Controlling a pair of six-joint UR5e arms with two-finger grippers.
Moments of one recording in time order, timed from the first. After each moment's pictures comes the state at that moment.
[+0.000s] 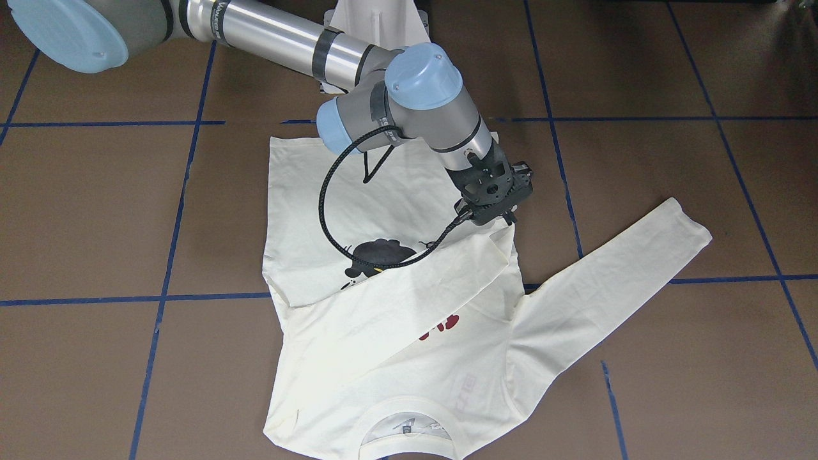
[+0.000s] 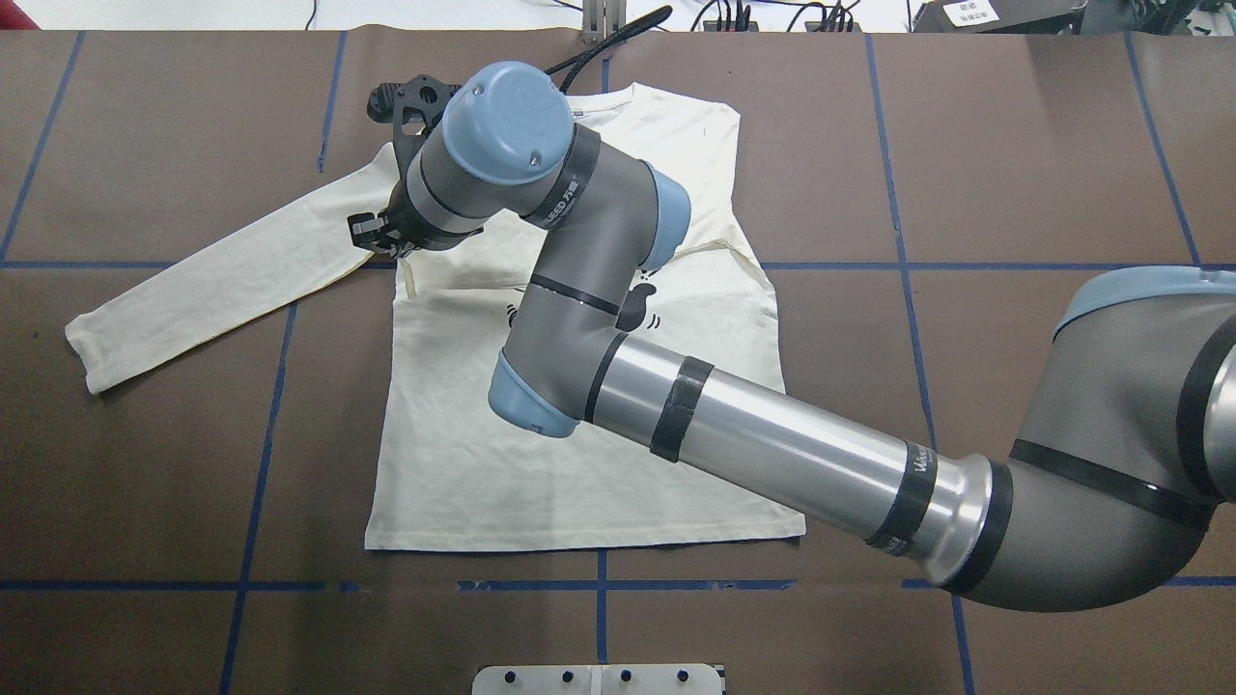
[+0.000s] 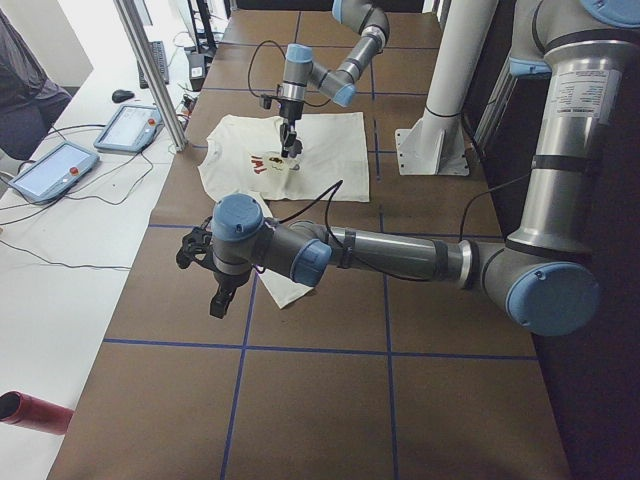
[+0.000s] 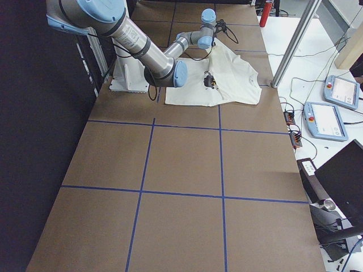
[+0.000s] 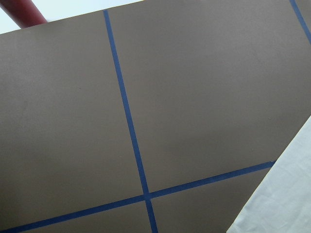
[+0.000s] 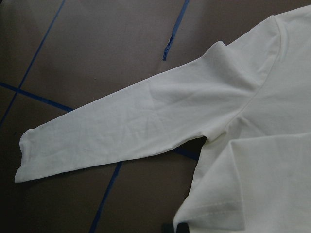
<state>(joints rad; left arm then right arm) -1.56 -1.67 -1.58 -1.85 -2.37 -0.04 0.54 -0.41 1.04 -0.89 1.87 1.07</state>
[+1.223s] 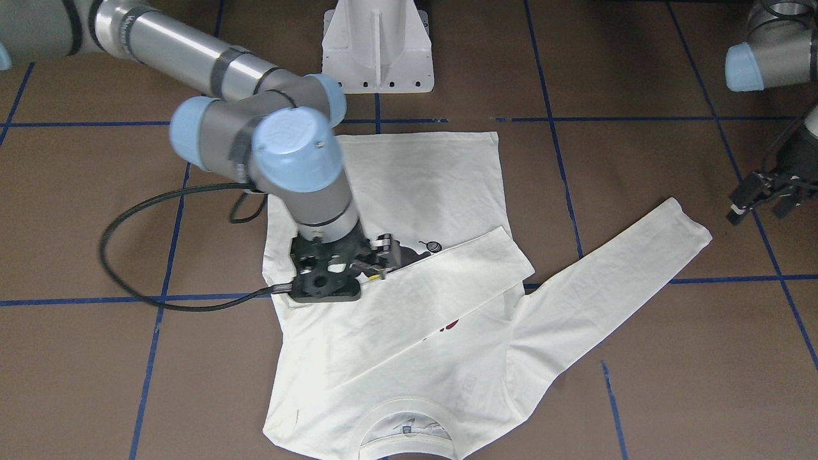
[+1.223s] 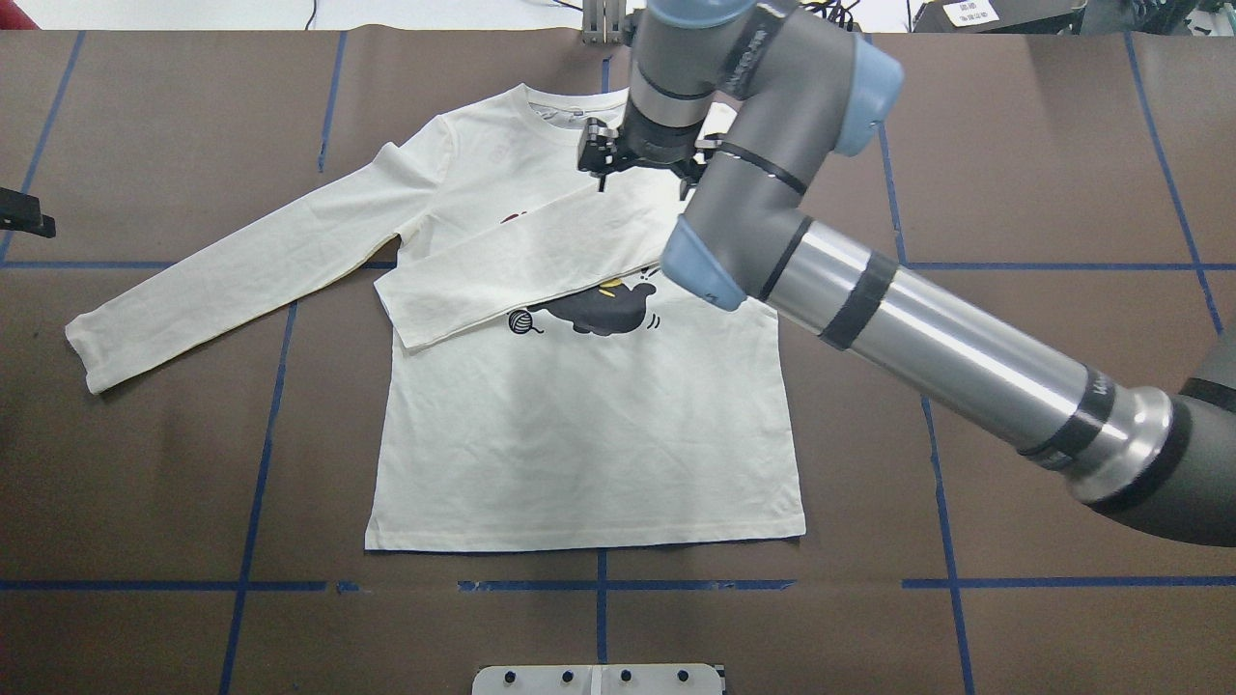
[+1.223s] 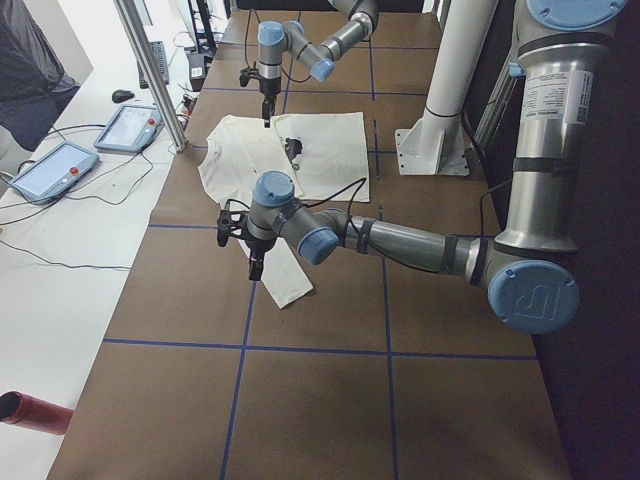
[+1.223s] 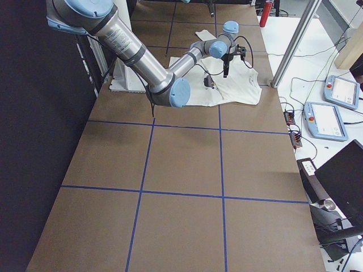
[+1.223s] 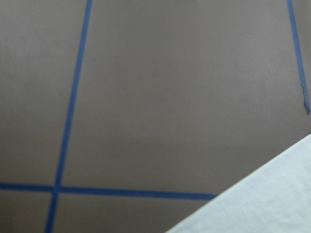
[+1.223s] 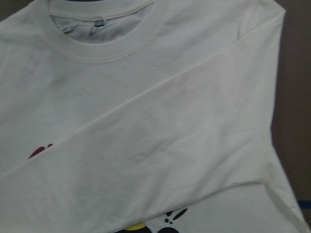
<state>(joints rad) -1.15 -1.54 -1.75 -2.11 -2.09 -0.93 0.81 -0.68 1.32 -1.48 2.09 1.04</state>
